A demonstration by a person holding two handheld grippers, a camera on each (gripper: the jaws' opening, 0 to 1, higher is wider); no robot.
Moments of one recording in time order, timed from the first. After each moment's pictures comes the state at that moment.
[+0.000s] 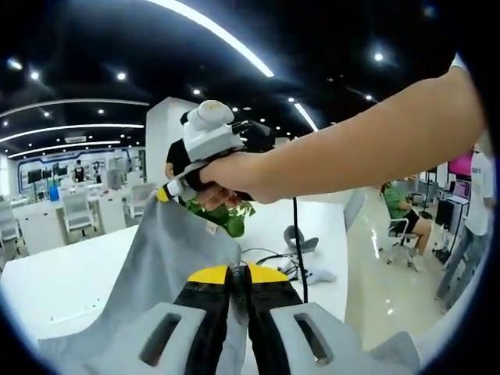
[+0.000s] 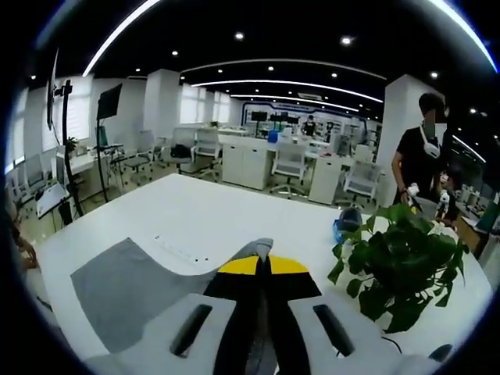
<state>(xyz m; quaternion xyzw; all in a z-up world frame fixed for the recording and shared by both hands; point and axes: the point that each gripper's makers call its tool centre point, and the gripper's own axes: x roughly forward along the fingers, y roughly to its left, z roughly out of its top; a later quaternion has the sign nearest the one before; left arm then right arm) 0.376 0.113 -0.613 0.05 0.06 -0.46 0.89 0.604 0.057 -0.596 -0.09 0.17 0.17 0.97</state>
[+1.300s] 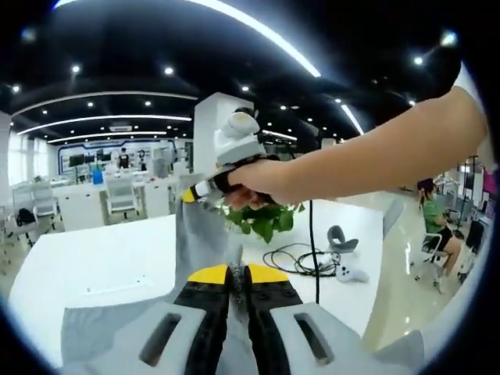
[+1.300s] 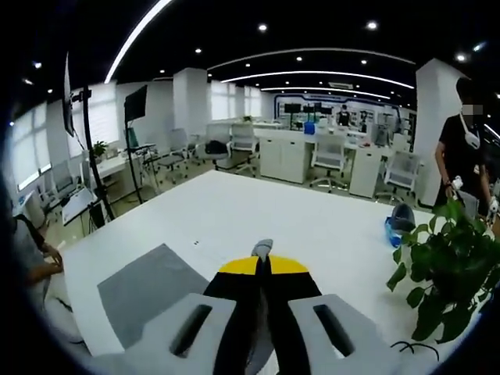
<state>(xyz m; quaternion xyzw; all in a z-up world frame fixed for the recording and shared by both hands) 0.396 0.205 -0.620 0.03 0.09 -0.32 0.94 0.637 0.162 -0.618 -0.05 0.19 0.28 0.94</state>
